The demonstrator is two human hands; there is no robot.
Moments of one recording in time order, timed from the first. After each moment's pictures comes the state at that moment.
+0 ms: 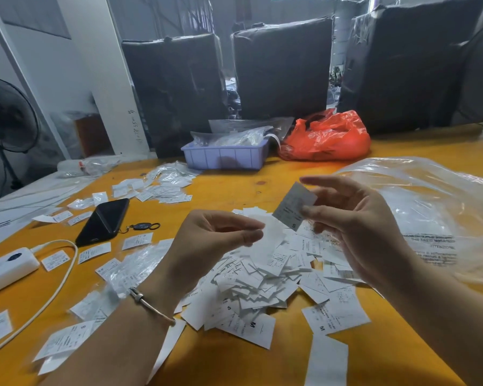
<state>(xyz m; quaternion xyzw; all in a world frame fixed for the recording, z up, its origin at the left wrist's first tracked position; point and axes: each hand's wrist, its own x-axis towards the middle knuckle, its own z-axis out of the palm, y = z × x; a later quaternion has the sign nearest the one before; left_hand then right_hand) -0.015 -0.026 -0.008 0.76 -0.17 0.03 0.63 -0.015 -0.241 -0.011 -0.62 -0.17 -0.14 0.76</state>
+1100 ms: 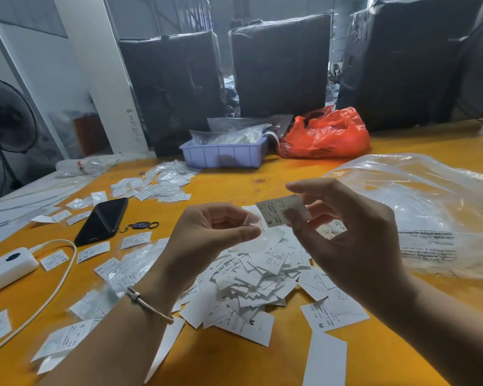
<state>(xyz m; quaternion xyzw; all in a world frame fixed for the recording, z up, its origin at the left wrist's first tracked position) -0.016 -0.027 -0.005 0.75 -0.17 0.04 0.63 -0.042 -0.223 -0.011 -0.75 -0.27 -0.47 0.38</state>
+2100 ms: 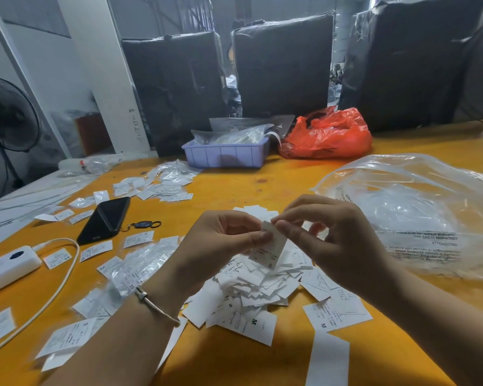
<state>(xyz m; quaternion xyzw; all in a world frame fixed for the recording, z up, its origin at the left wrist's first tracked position) -0.012 -0.031 -0.010 0.77 -0.18 -0.04 0.62 -0.026 -0.227 -0.017 -0.81 -0.29 -0.28 0.42</state>
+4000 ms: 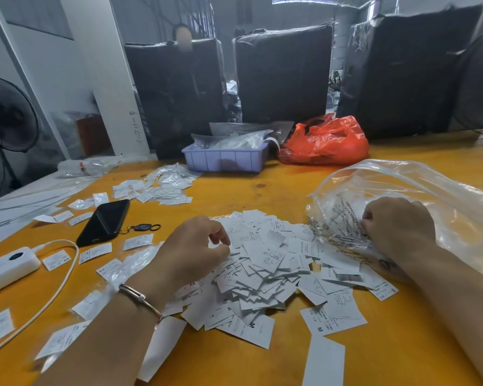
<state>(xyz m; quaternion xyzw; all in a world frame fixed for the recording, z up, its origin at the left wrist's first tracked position) 0.013 0.000 -0.024 0.96 -0.11 0.09 0.23 0.033 -0.316 -0.031 -0.98 0.10 -0.19 -0.02</state>
